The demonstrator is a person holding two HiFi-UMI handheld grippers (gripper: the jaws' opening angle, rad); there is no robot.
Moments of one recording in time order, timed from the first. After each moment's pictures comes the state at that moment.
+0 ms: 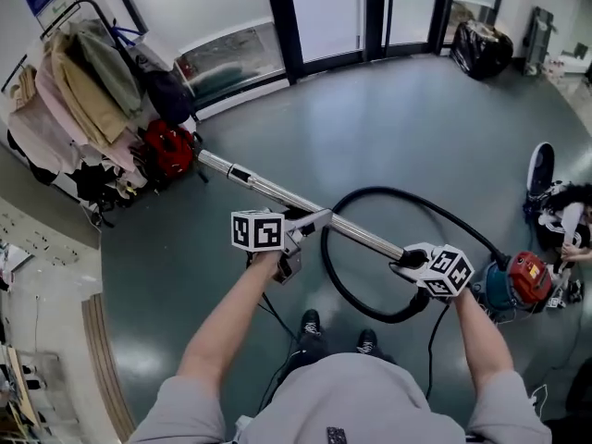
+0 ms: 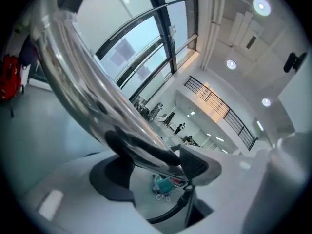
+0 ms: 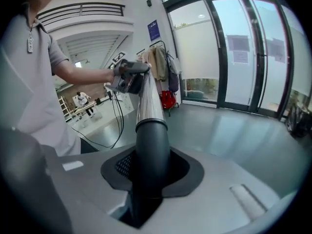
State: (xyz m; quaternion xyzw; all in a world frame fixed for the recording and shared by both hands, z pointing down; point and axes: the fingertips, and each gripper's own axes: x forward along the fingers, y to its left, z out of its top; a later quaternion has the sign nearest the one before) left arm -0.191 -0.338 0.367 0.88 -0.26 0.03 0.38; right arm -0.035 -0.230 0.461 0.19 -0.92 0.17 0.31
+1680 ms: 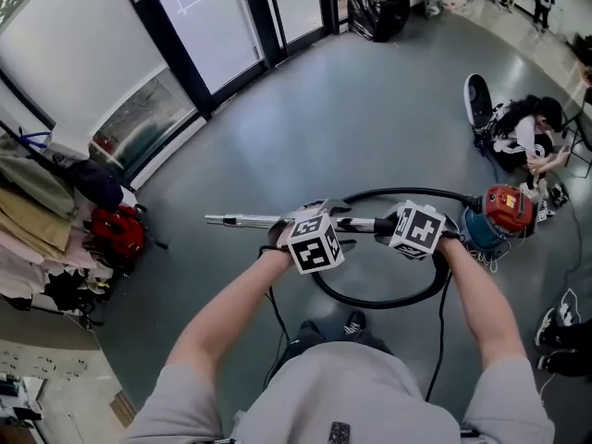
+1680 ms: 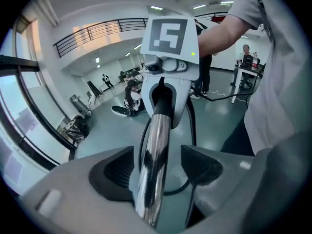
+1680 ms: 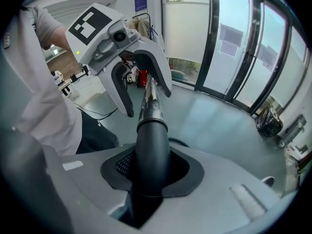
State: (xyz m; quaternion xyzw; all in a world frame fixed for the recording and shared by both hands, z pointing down) left arm -0.022 -0.312 0.405 0.88 0.10 0.42 -0.20; right arm 0.009 -0.293 0.433 0.28 -0.81 0.17 0.48
